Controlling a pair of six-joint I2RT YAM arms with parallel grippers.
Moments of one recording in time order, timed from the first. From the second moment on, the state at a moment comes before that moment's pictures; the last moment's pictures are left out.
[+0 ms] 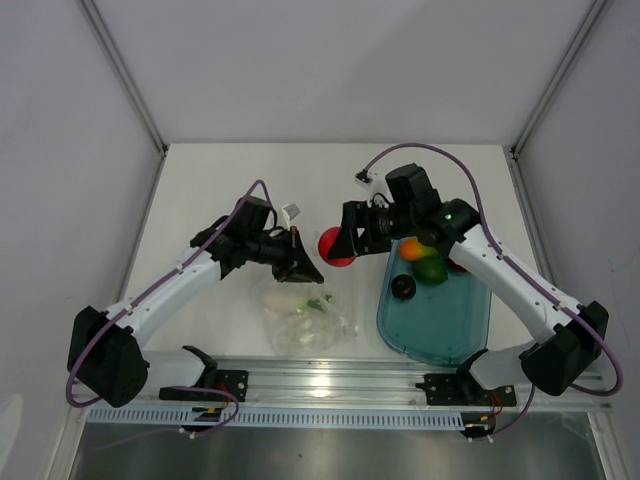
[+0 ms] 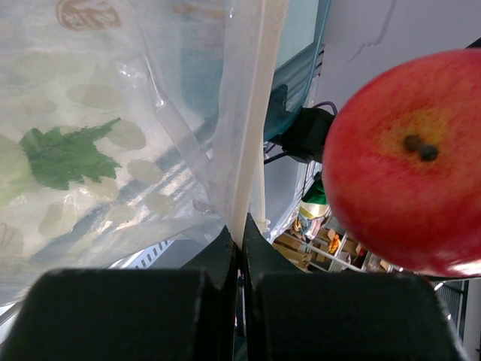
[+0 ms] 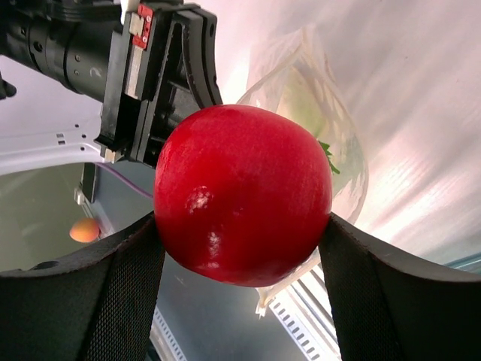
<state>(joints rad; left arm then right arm) -0.53 1.26 0.96 -0.53 0.74 -0.86 0.65 1.37 1.38 -0.72 -0.53 0.49</state>
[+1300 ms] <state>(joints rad) -0.53 1.26 1.00 -0.49 0.73 -0.90 0.69 1.38 1.38 -0.79 -0.45 0.44</state>
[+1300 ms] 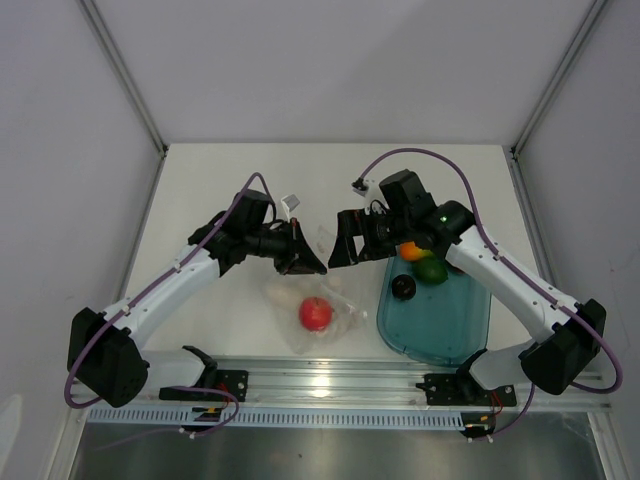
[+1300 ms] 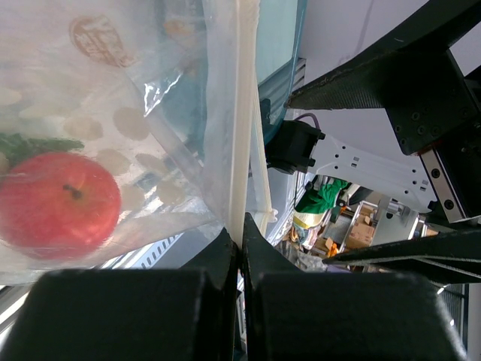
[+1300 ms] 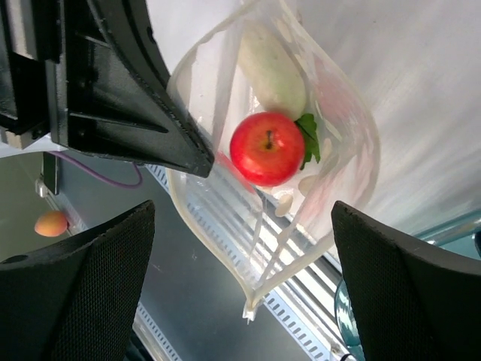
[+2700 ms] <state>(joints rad) -0.53 1.22 0.97 -0.48 0.74 -0.90 0.18 1.25 0.88 -0.78 -0.39 0.70</state>
